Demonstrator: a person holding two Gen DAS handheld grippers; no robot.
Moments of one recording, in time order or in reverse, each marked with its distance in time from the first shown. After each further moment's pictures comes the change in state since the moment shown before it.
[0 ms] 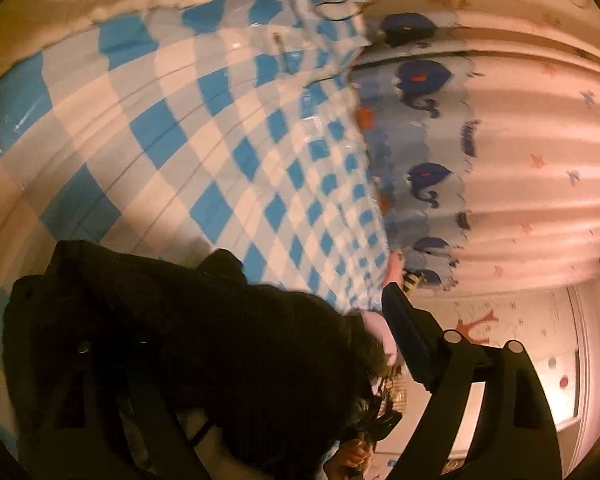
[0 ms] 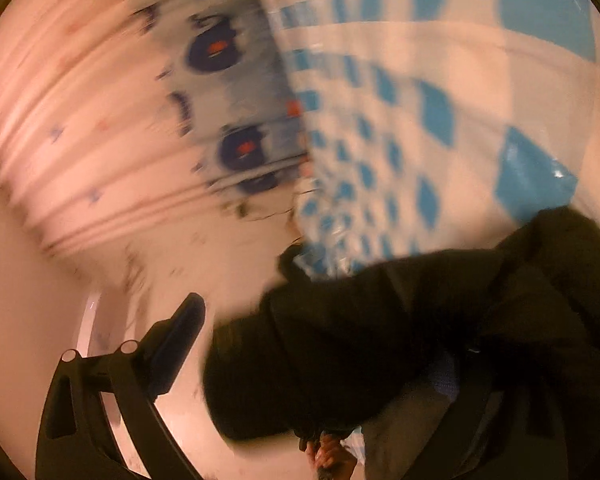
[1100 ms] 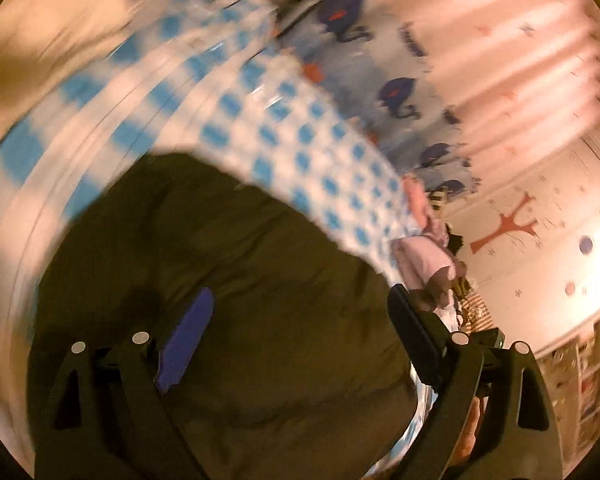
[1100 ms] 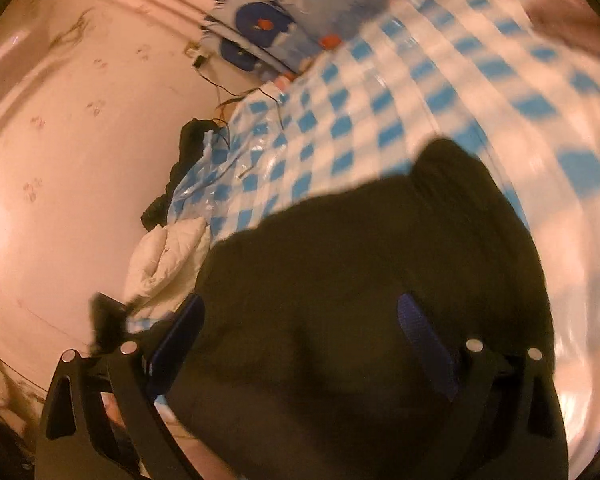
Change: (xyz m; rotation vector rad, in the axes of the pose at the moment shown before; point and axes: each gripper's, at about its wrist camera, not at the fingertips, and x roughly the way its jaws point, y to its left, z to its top) left arm -0.037 -0.032 -0.099 0.521 0.020 0.071; right arm 0.024 0.078 -0.125 -0.858 0.194 -0.536
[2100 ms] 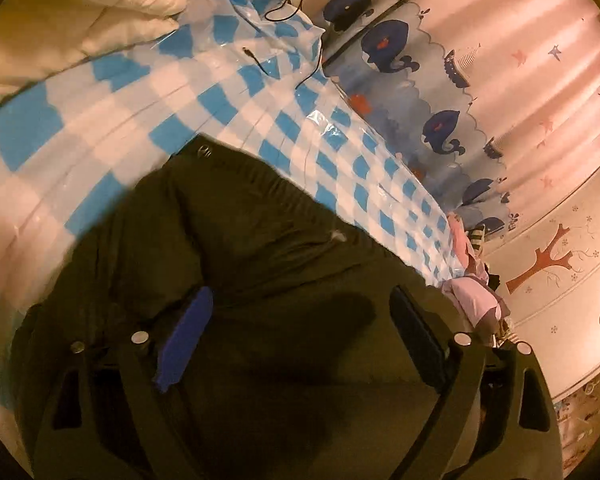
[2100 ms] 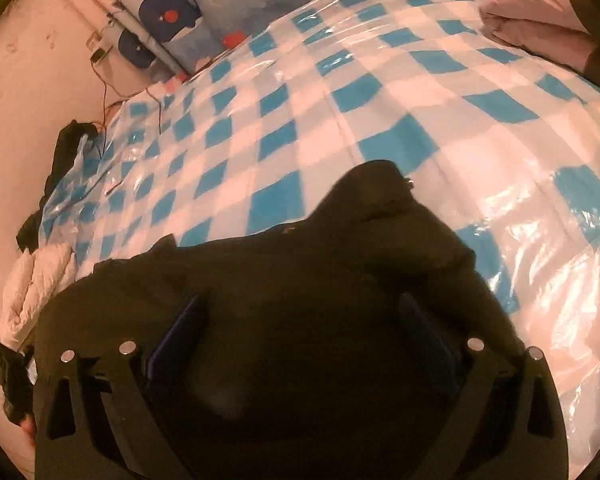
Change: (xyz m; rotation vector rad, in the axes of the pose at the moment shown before) left arm 0.054 0.076 -0.010 -0.052 -0.142 0.134; right arm 0.100 -0.072 0.018 0.016 -0.046 -0.418
